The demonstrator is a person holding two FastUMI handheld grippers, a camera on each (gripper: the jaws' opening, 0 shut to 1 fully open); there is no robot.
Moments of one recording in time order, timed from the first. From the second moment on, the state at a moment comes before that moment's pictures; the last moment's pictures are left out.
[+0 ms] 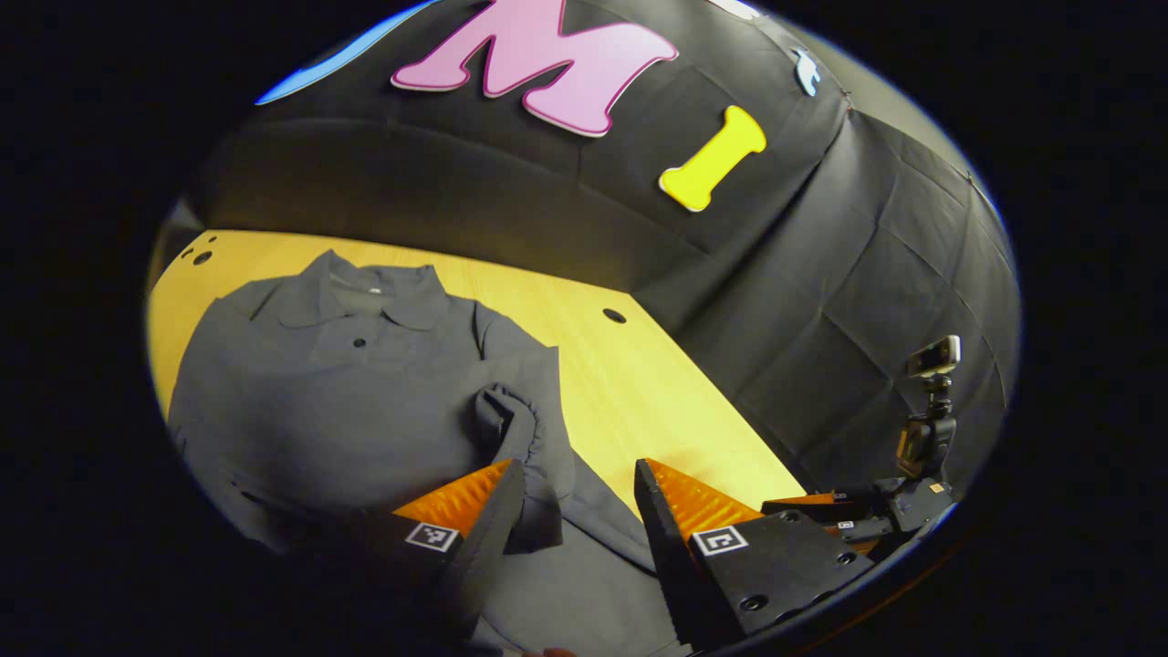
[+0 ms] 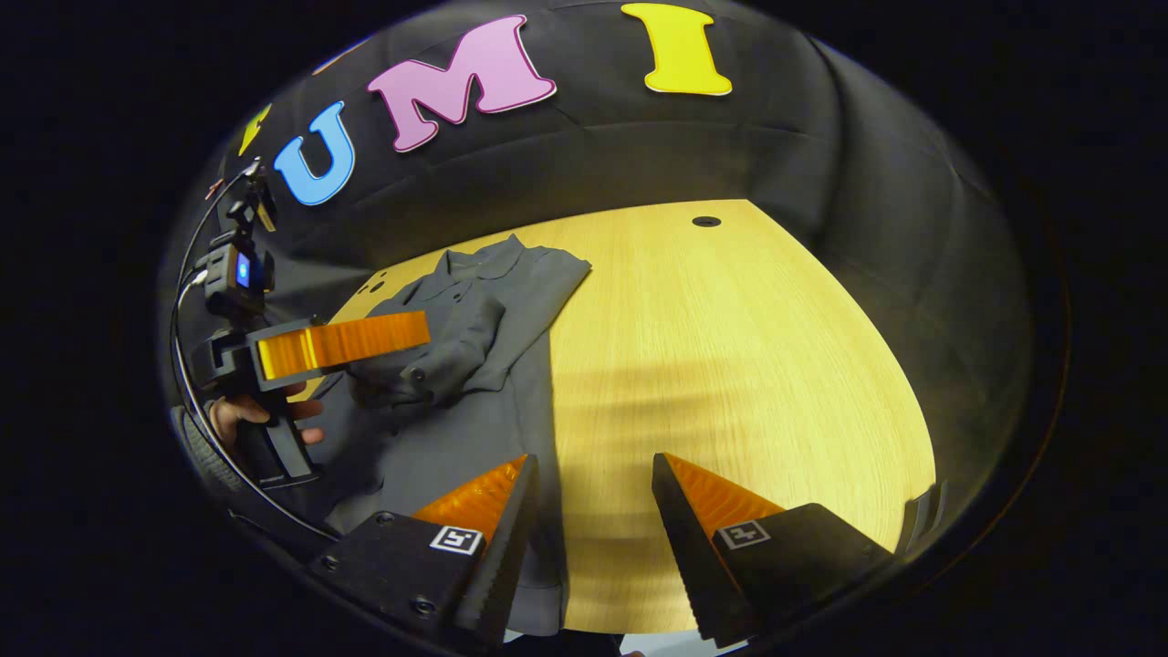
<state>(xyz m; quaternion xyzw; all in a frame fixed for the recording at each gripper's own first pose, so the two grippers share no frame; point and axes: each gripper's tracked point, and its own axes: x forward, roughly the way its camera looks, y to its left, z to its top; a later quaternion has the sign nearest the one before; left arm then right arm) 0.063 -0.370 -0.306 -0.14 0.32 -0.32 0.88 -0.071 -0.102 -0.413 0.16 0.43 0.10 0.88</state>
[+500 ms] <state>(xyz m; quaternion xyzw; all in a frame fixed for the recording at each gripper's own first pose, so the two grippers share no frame) -0.019 -0.229 -0.282 -0.06 0.32 -0.25 0.91 -0.133 -0.069 -0.402 0.15 0.46 0.12 0.87</state>
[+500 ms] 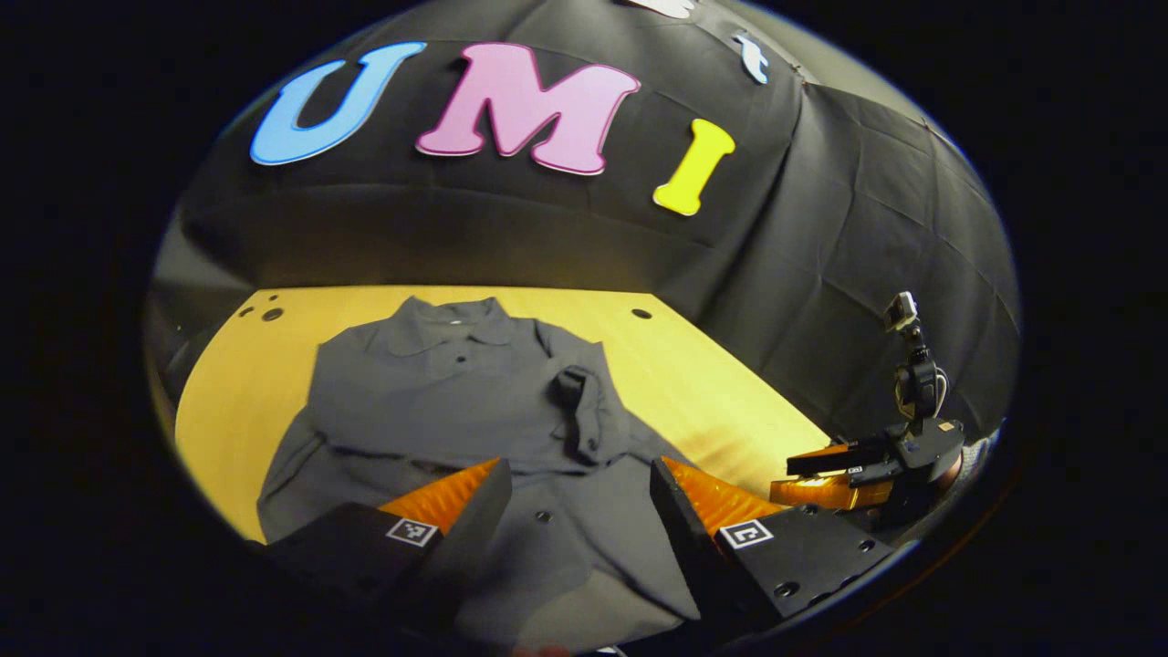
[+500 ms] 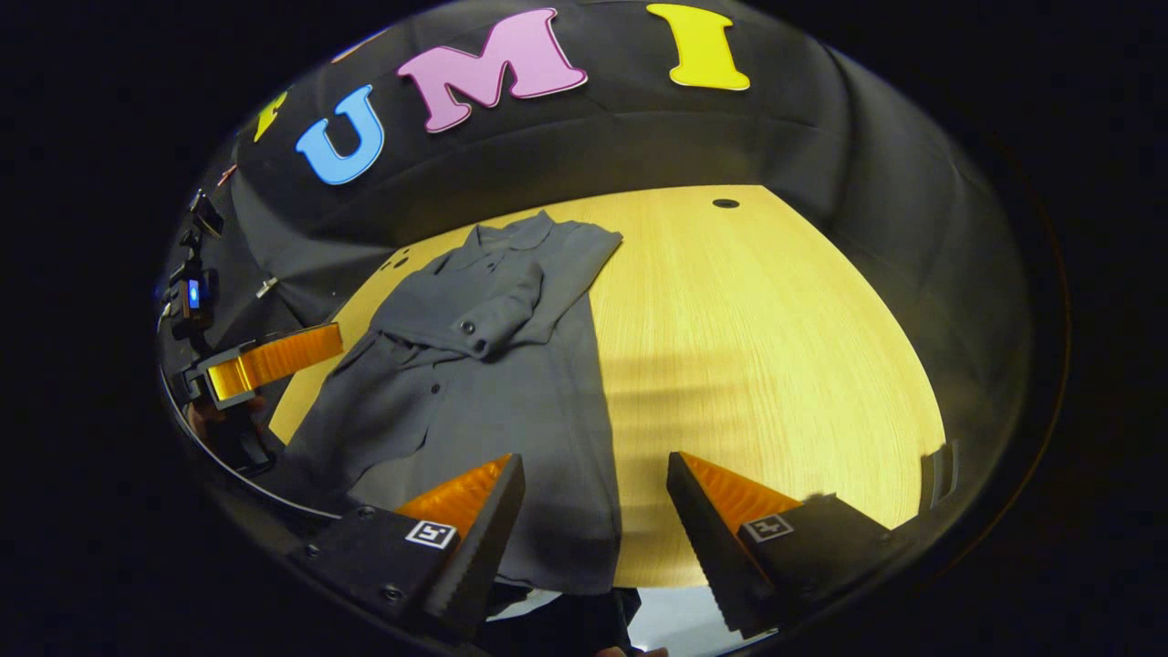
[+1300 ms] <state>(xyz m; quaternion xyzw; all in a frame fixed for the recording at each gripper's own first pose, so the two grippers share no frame) -0.093 0.022 -0.386 0.01 0.44 -0.06 0.89 -0.175 -0.040 -0.437 0.14 0.52 0.09 0.84</state>
